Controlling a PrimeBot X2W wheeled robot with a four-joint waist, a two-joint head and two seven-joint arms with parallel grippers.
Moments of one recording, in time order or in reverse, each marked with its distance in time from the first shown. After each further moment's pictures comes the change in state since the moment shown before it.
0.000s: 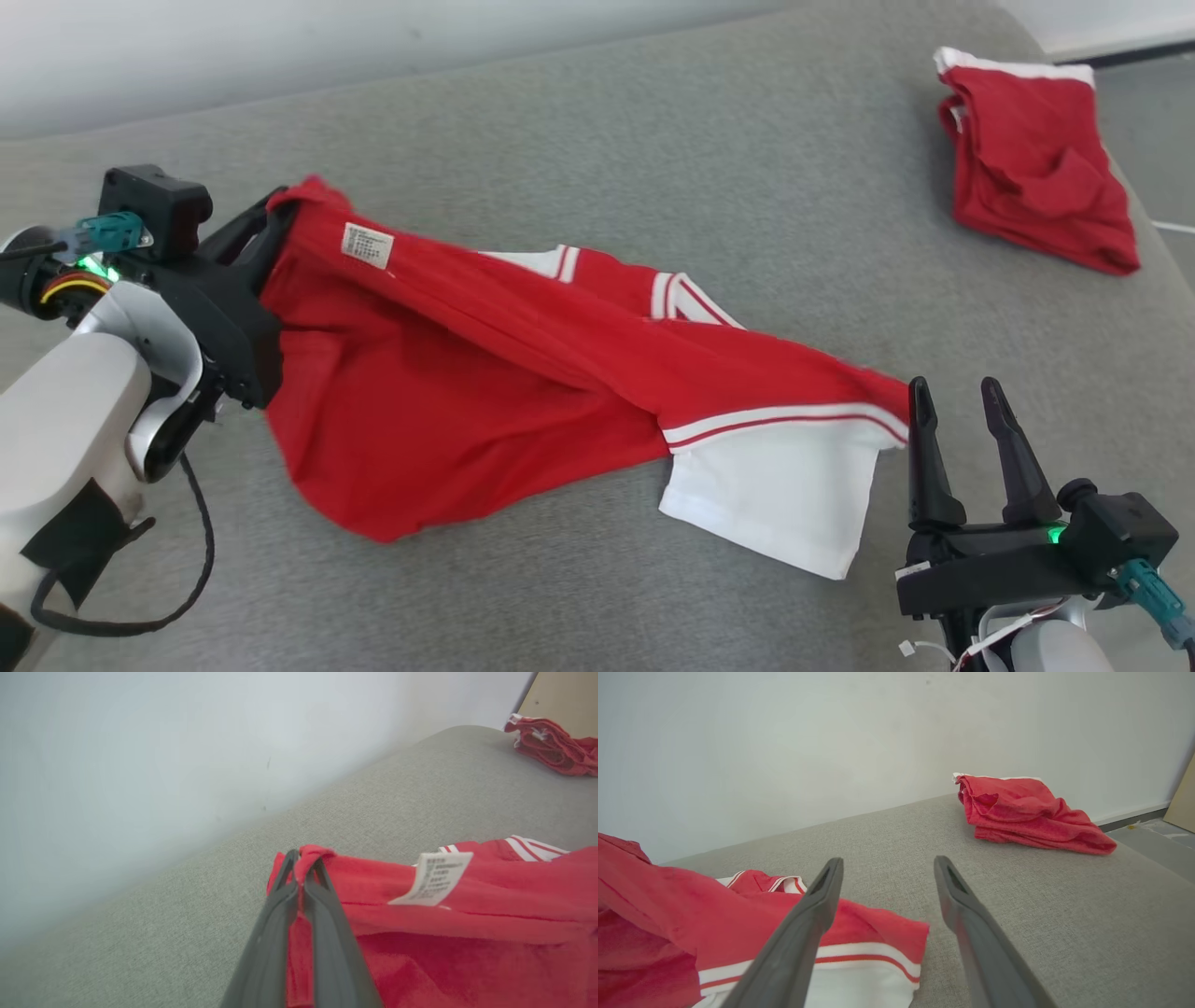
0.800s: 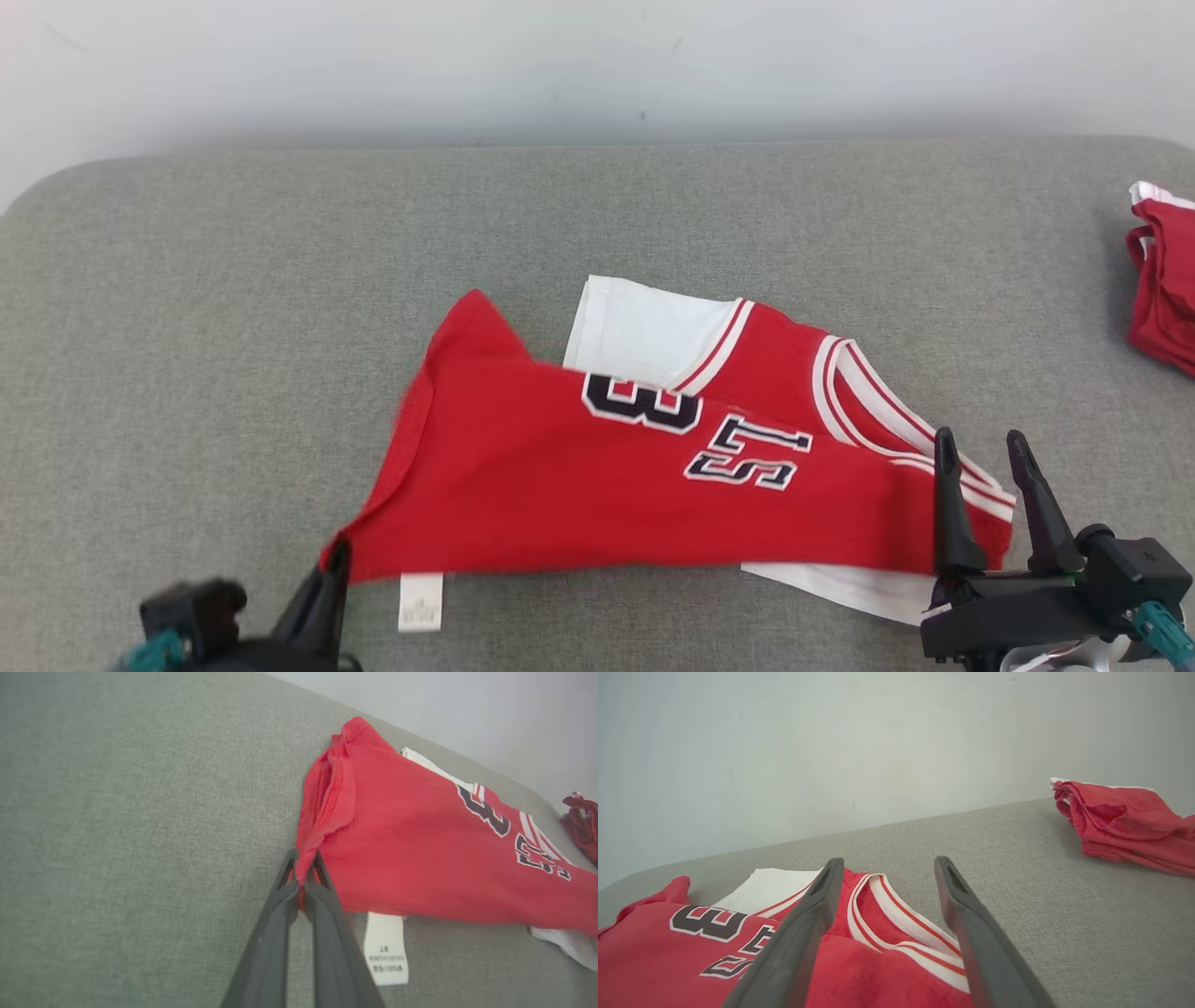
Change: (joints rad) left arm 0.757 0.008 0.188 -0.500 -0.266 0.360 -0.199; right arm 0.075 0.001 -0.056 0.014 -0.035 0.000 0.000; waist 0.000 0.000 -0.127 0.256
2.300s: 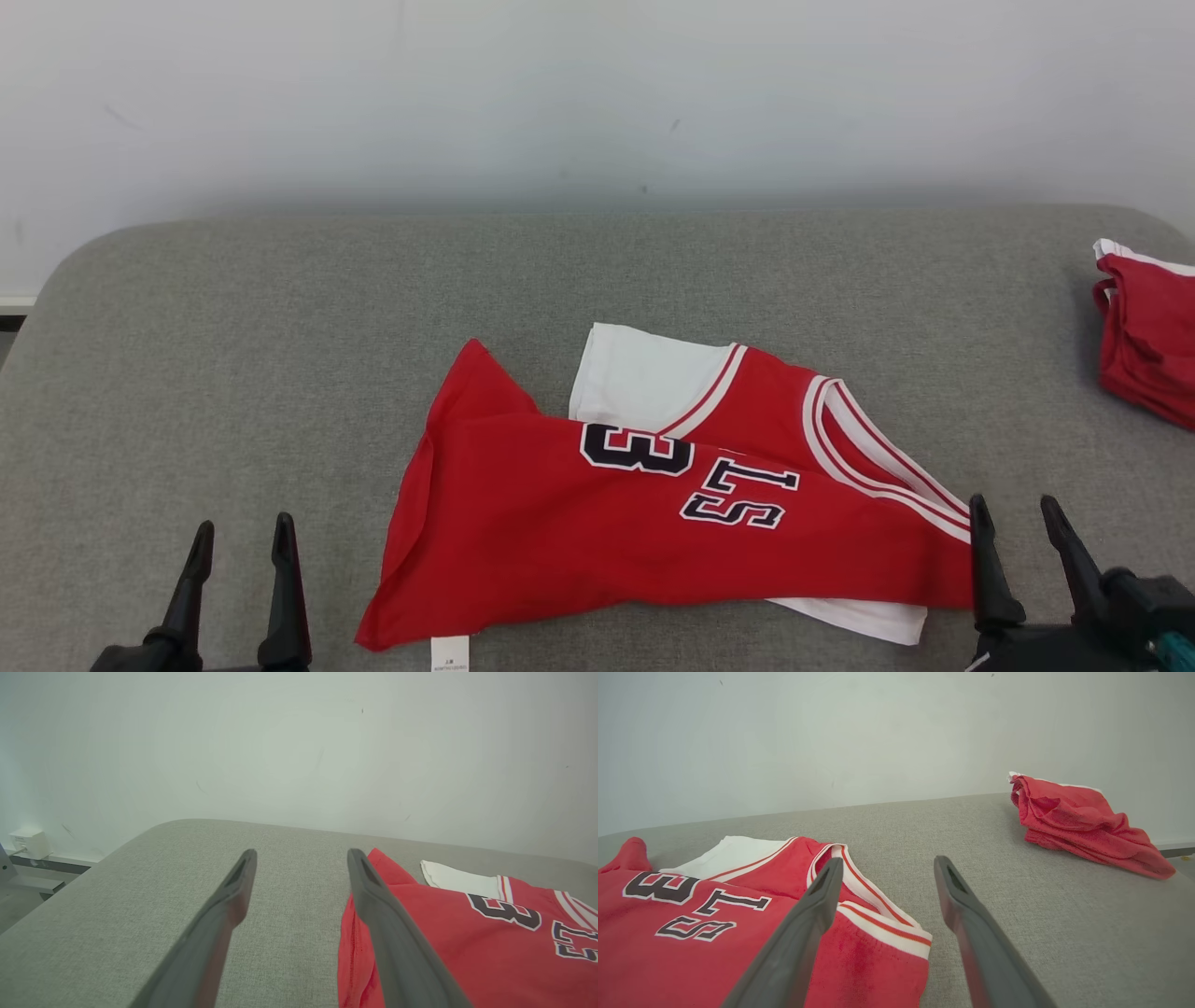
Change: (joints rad) left arm 0.287 -0.494 0.805 -0.022 0.883 -0.343 -0.004; right arm 0.077 -0.093 -0.015 0.093 0.001 0.000 0.007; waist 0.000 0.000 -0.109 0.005
